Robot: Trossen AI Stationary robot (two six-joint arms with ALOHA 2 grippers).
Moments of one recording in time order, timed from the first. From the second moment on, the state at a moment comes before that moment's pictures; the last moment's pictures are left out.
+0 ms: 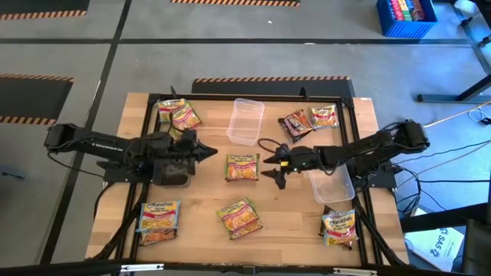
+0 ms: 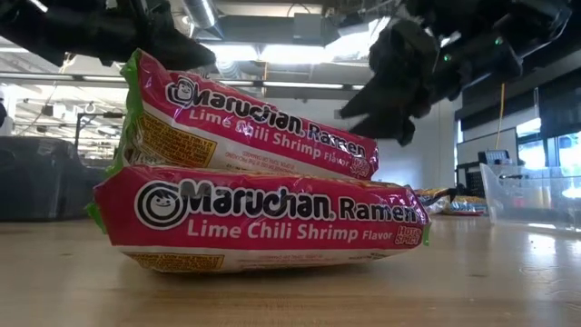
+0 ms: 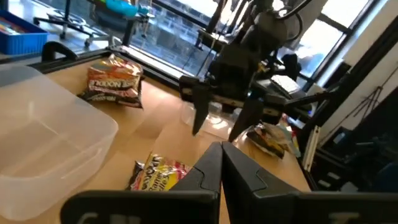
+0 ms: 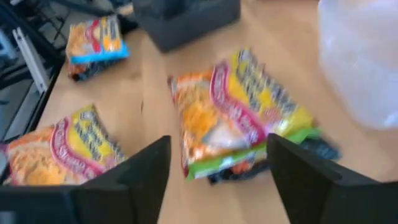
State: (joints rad) left arm 0.01 0.87 0.30 0.49 -0.09 -0.46; right arm 0.06 1.45 0.58 0.40 0.05 0.44
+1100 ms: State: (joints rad) left arm -0.01 1.29 0.31 0.59 -0.08 -0.56; right arm 0.00 1.71 0.58 0.62 -0.14 0.86
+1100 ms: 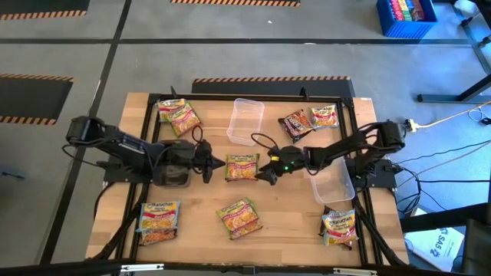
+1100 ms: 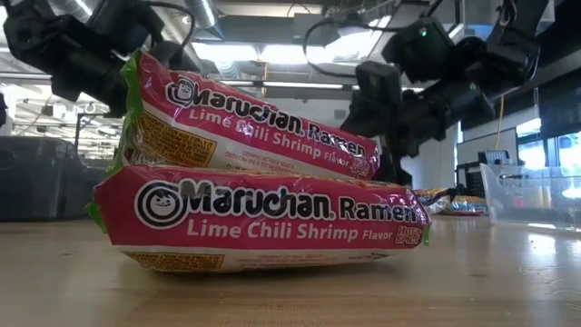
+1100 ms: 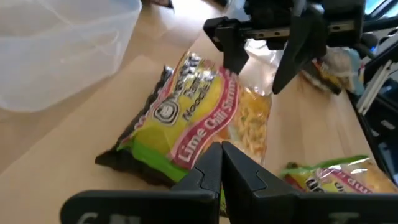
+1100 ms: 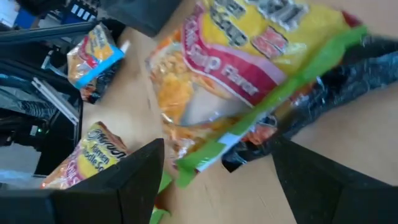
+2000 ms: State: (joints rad) left arm -0.05 1.60 0.38 0.82 -0.08 -0.52; right arm 0.00 1.82 0.70 0.72 -0.04 0.80
